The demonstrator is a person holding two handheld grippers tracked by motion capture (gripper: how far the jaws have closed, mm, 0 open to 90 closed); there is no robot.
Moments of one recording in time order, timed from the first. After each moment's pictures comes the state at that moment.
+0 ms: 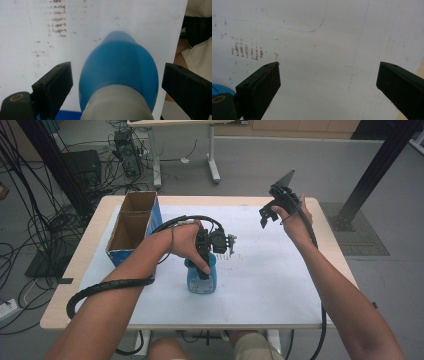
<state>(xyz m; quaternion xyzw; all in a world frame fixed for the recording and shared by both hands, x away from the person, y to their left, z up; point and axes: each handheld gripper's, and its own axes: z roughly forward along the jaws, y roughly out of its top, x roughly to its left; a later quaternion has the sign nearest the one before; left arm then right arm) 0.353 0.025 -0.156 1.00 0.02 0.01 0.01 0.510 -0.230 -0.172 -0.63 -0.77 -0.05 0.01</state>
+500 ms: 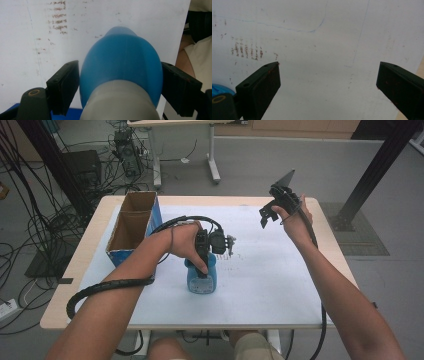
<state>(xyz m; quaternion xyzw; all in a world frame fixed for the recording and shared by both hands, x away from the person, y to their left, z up) 0.352 0.023 -0.157 1.00 0.02 0.02 0.00 0.510 -0.230 -0.172 -0.63 -0.77 -0.05 0.01</state>
